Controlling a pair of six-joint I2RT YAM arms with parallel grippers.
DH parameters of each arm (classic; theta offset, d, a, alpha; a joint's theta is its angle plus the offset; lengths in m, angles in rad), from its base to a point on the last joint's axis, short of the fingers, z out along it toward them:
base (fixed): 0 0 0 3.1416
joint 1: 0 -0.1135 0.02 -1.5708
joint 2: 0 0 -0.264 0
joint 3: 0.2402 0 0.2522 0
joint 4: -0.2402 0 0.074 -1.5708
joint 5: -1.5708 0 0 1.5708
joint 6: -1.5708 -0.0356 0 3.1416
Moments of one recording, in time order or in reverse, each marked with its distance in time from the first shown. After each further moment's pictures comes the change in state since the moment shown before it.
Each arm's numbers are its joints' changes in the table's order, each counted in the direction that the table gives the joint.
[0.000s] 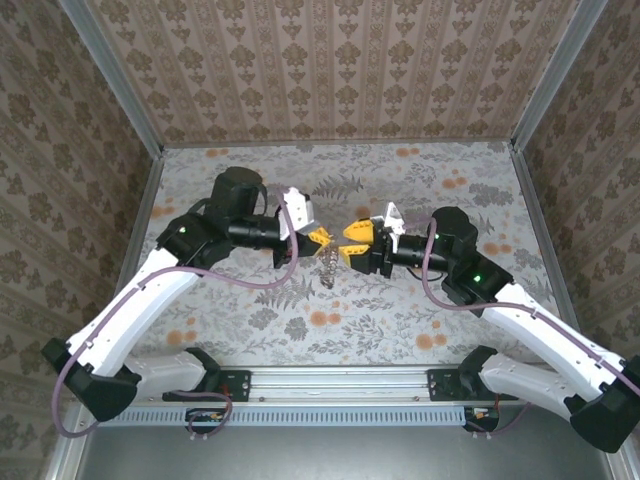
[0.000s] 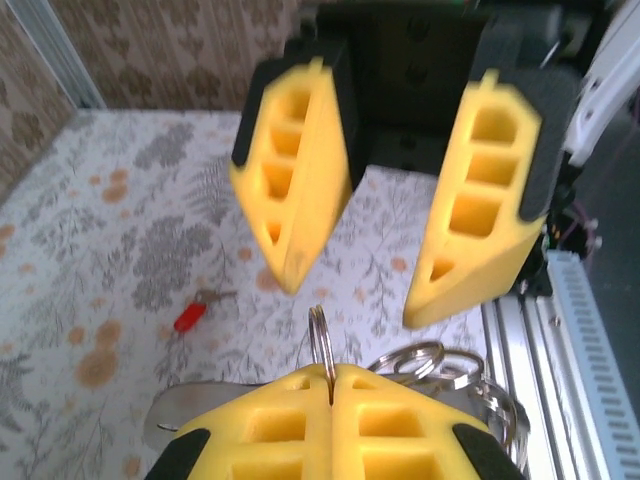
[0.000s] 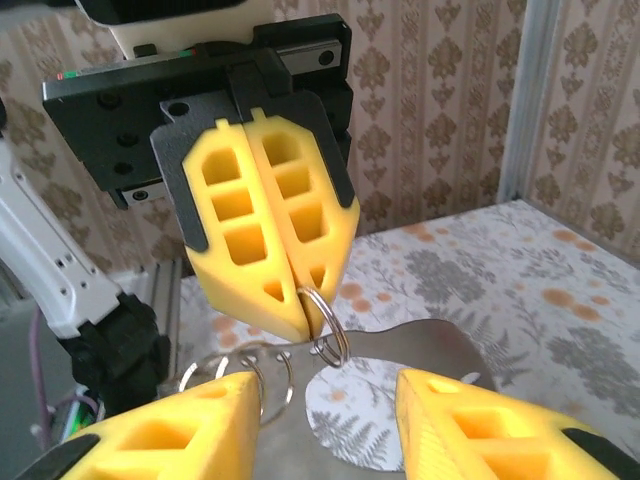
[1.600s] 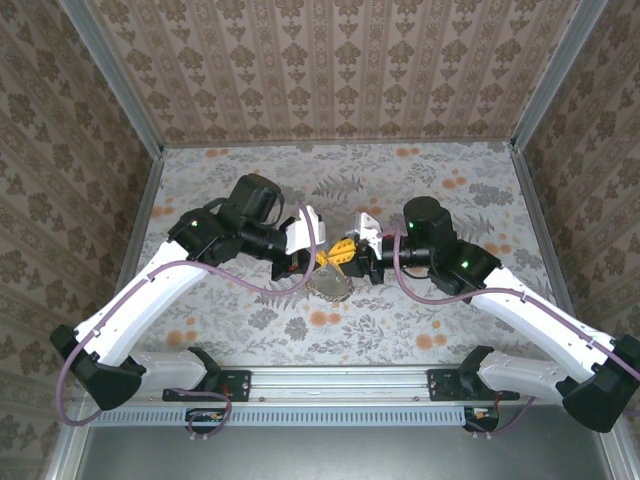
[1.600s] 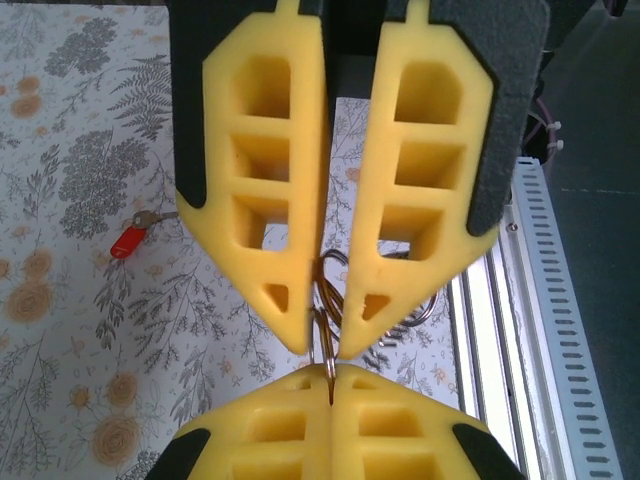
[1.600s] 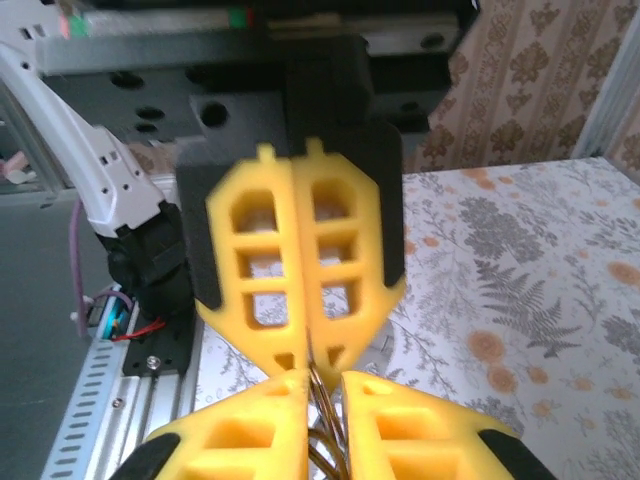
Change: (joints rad) left arm 0.055 -0.051 0.060 -0.230 0.043 -0.108; right arm -0.064 -0.129 0.147 -0.240 0.077 0.213
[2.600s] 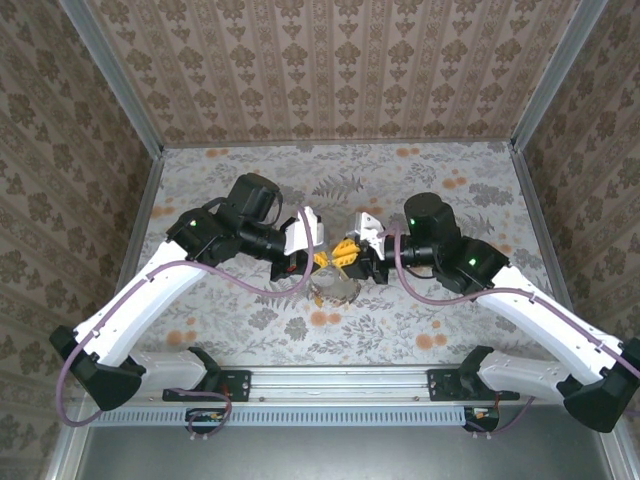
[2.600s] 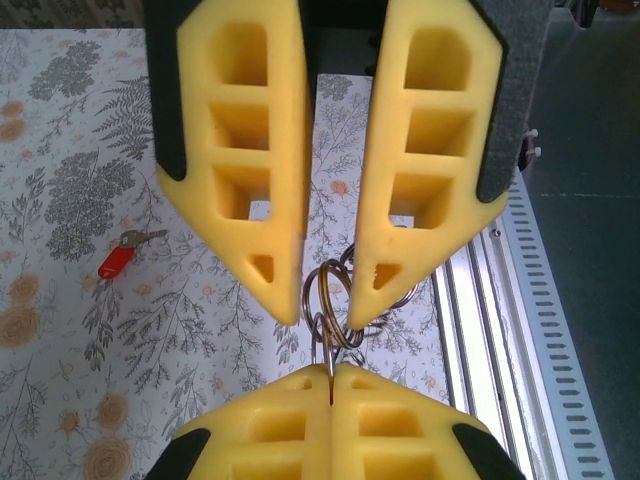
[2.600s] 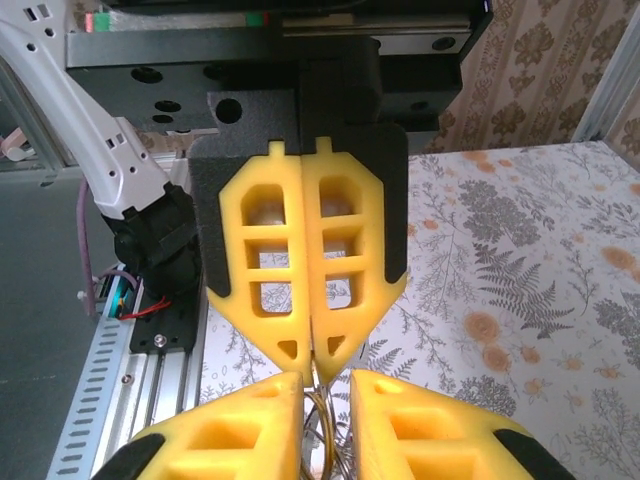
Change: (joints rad) left arm -0.008 0.005 0.000 -0.001 -0.050 -0.027; right arm -0.009 0.002 0.083 -0.152 -0.034 0.047
